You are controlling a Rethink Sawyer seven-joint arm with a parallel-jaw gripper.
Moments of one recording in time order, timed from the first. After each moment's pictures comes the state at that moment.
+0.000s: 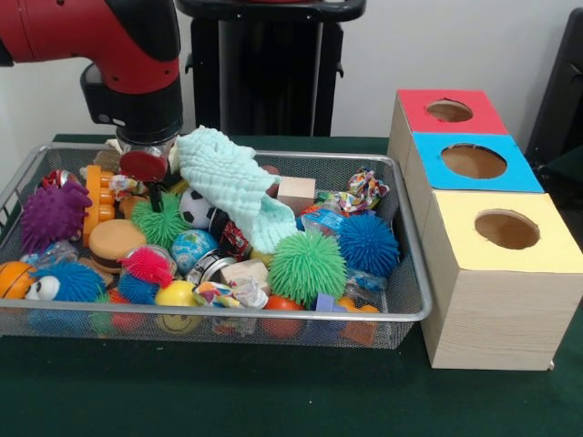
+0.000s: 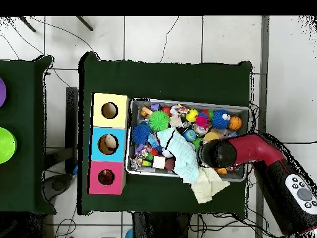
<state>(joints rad) -1.03 -0.47 0.78 1.71 -0.96 0.97 0.48</state>
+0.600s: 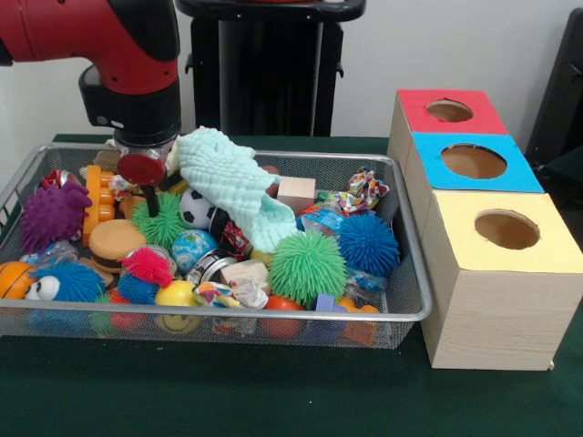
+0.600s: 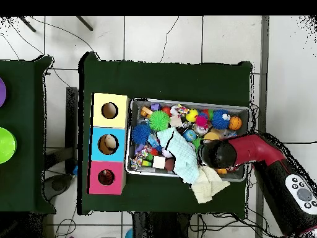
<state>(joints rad) -1.03 -0.47 0.78 1.71 -0.98 0.92 0.48</state>
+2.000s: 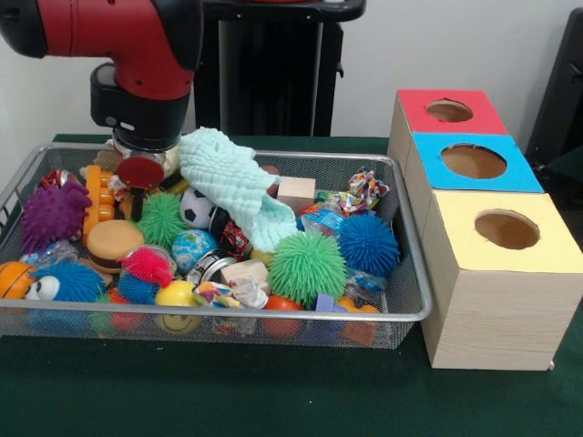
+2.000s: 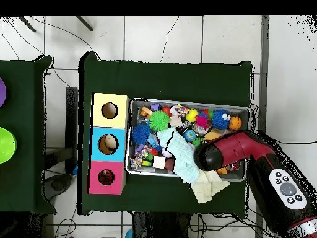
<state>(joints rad) -0.89 -0.53 0.66 1.70 -1.13 0.89 0.48</state>
